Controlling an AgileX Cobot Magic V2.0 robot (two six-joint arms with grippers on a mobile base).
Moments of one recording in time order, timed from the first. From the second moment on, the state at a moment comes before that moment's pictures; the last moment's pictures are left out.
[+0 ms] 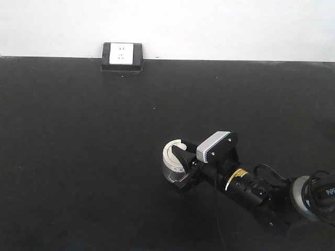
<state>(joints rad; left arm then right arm) -0.04 0.16 -0.21 0.03 0.19 -0.01 0.42 1.95 -0.59 -0.32 -1.14 0.08</state>
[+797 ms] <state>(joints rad) -0.04 0.16 -0.21 0.03 0.19 -0.01 0.42 1.86 -0.59 -0.32 -1.12 0.09</state>
